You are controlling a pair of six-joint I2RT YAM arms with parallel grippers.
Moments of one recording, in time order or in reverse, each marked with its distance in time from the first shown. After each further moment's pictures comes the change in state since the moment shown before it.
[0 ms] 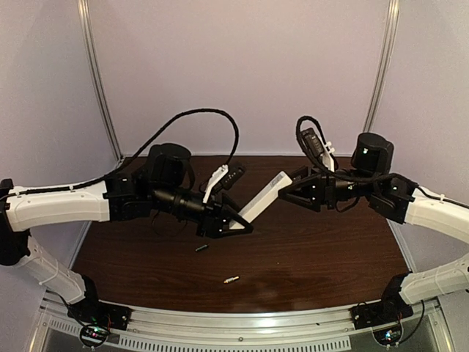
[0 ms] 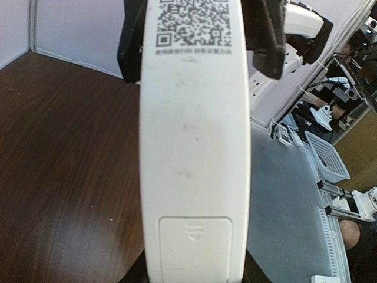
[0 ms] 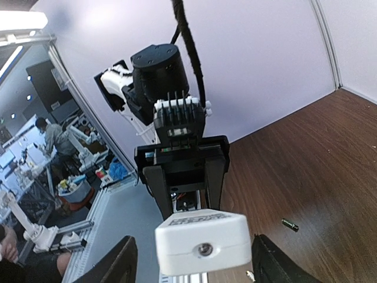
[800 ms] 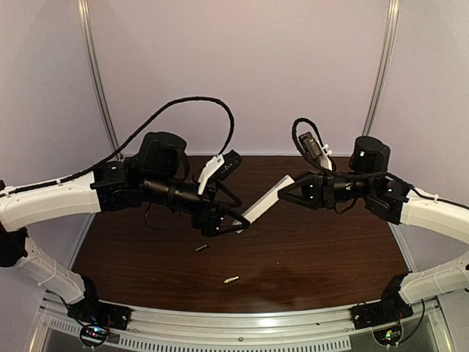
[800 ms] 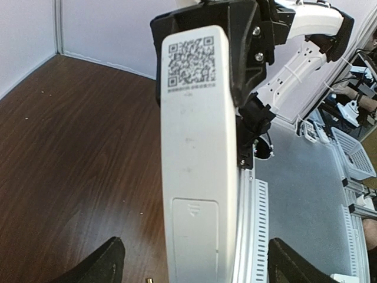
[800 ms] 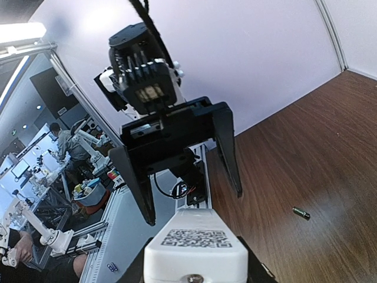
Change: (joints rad) left arm -0.003 -0.039 0.093 -0.185 -0.169 0.088; right arm -0.039 0.028 -0.041 0.056 -0.038 0.089
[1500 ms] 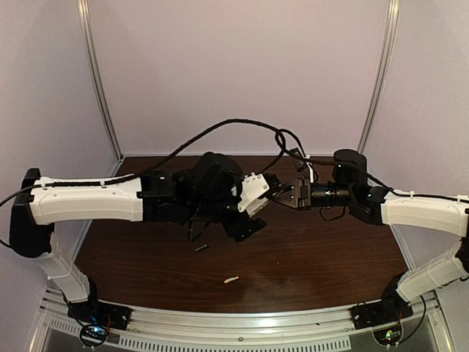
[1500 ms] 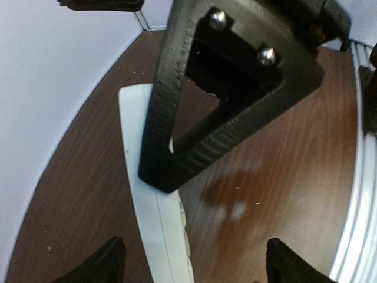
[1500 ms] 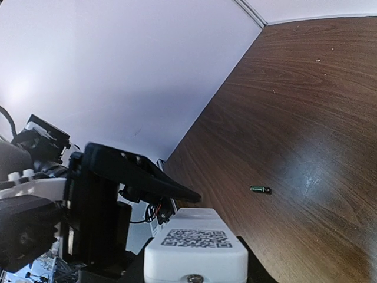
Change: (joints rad) left arm -0.169 0.283 0.187 -0.082 -0.687 0.251; right arm -0.026 0.156 -0.057 0.073 0.227 0.230
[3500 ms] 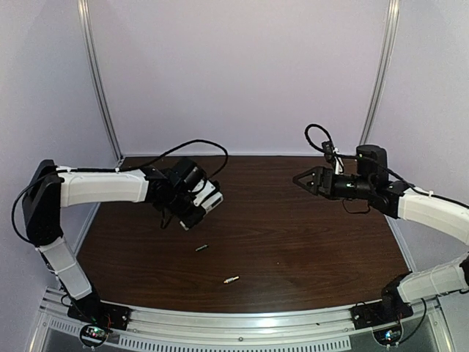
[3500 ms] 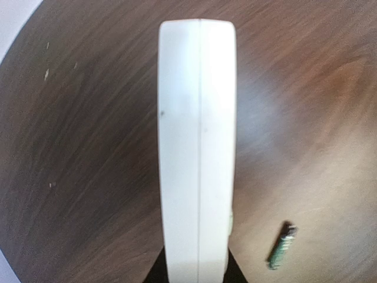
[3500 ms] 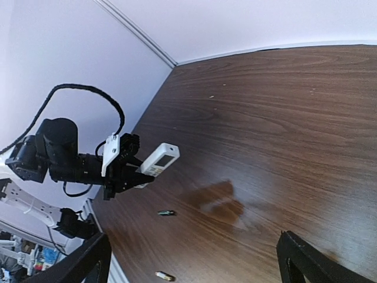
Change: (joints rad) left arm 0.463 0.088 -0.191 -0.190 0.098 -0.074; right arm -0.233 -0.113 0.002 -0.280 0.188 -0.209
